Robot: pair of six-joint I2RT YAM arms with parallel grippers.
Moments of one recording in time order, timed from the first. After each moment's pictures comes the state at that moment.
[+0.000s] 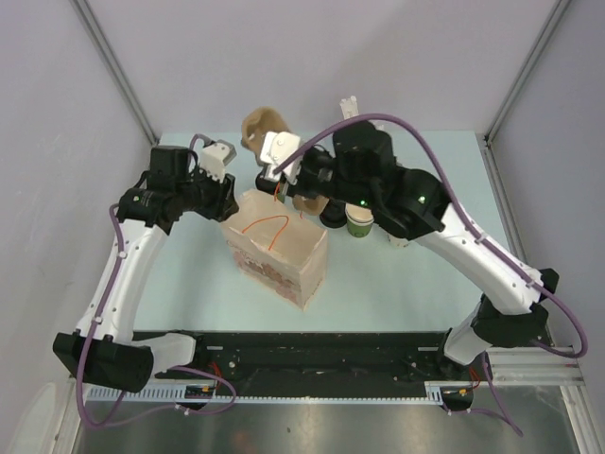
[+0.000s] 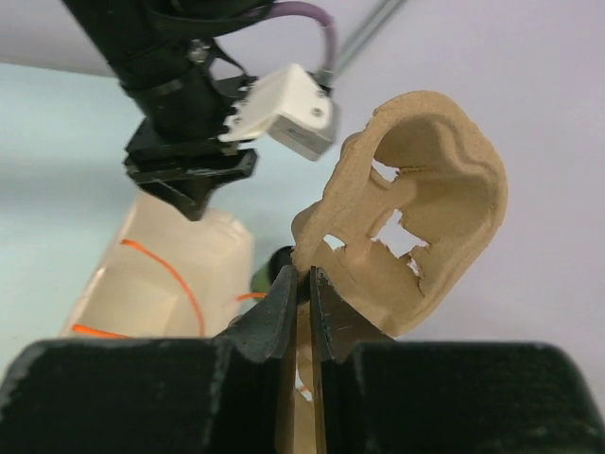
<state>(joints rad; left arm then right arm) -0.17 1.21 1.38 -0.89 0.35 0.23 1.01 1.56 2.07 -0.65 -0.03 -0.62</state>
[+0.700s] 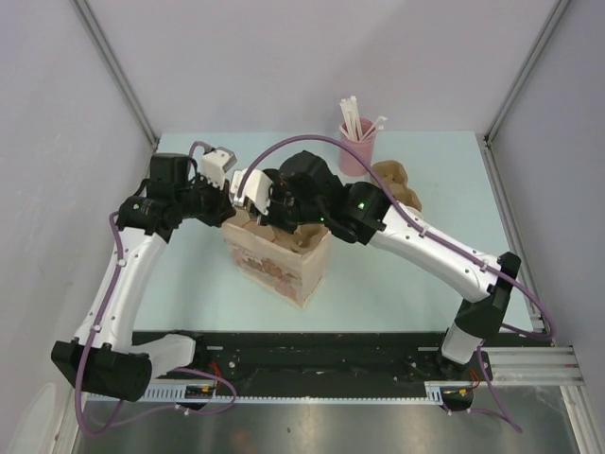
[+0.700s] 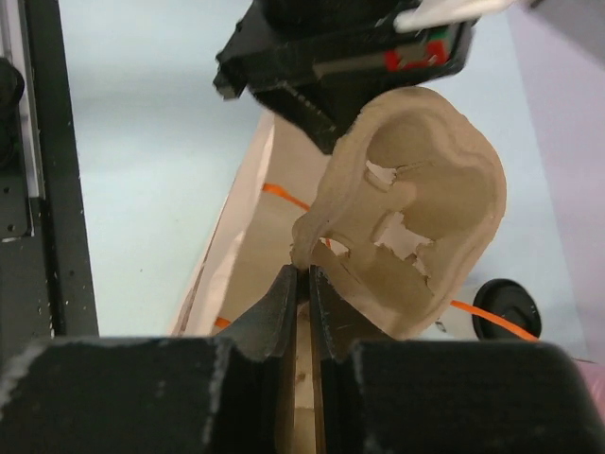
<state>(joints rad) -0.17 1.16 1.30 -0.88 0.40 0.21 1.07 1.69 1.93 -0.70 -0.11 -0.43</state>
